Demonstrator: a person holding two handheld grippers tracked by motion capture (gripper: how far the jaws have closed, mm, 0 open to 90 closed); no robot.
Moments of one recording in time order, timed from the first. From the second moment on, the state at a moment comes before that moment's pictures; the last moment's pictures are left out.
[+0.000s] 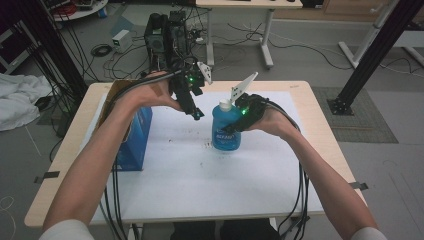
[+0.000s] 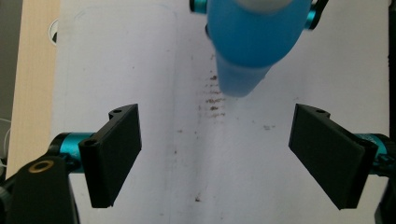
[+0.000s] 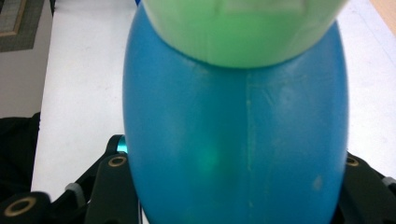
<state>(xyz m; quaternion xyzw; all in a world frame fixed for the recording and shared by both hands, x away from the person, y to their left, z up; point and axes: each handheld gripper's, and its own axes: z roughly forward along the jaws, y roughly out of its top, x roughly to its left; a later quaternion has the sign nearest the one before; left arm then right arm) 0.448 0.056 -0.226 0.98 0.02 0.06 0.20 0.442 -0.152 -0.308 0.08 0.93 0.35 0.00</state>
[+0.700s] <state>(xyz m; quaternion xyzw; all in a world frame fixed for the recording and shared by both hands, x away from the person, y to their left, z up) 0.435 0.022 -0.240 0.98 0.00 0.02 0.20 0.436 -0.132 -0.309 0.05 0.93 0.36 0.01</state>
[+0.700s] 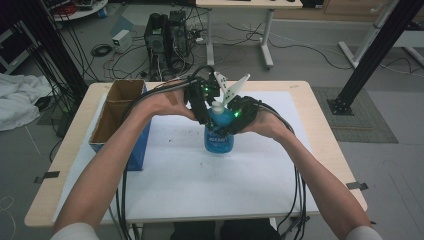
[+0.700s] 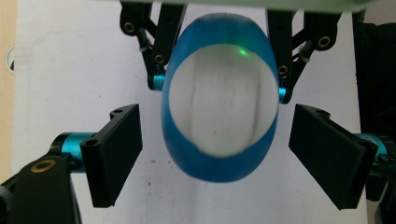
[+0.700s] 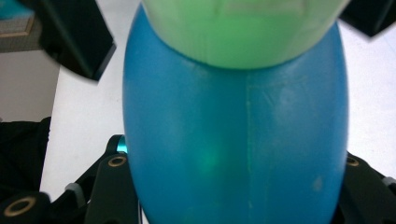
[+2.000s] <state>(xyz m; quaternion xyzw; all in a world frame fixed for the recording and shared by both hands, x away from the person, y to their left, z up) 0.435 0.017 -0.248 0.98 -0.01 0.02 0.20 0.433 -0.129 -0.311 0.06 0.93 0.36 -0.01</state>
